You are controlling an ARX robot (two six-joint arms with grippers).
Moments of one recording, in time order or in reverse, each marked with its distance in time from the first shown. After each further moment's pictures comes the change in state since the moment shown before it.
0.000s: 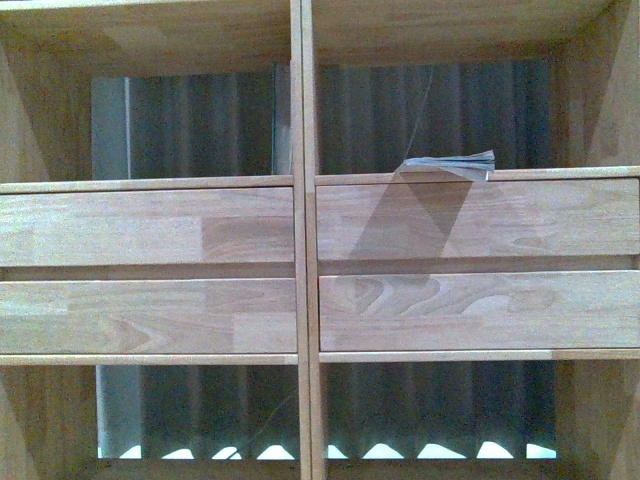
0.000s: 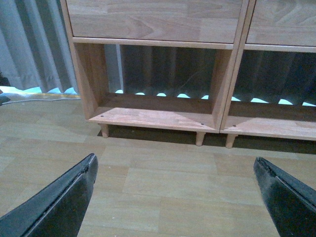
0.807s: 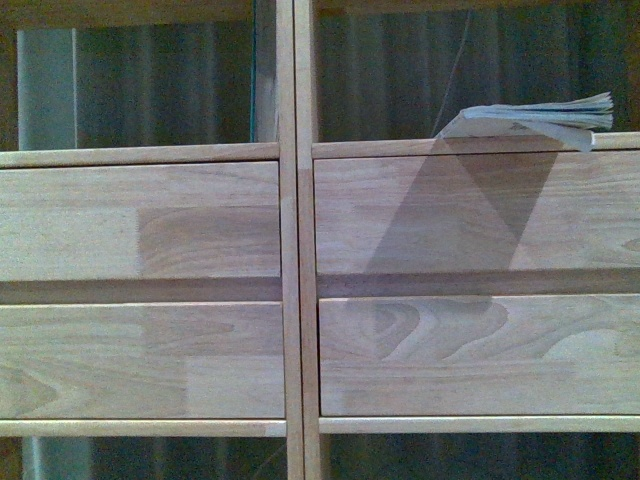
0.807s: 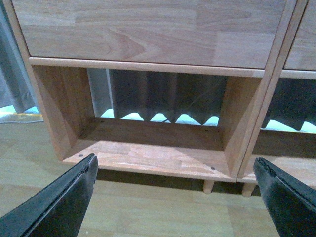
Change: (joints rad) left arm 0.000 0.000 0.000 0.000 0.000 0.000; right arm 0.000 0.000 0.000 0.000 0.000 0.000
